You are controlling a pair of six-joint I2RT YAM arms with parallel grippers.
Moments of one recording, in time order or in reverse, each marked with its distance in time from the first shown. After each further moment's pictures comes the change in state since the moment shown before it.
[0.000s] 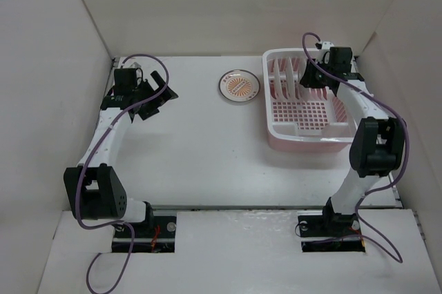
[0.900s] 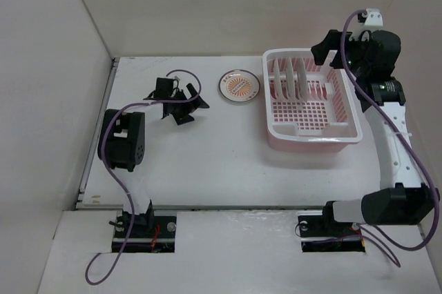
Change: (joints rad) left arm -0.151 0.455 -0.024 0.405 0.150 -0.097; right arm 0.003 -0.437 0.053 0.000 0.069 0.127
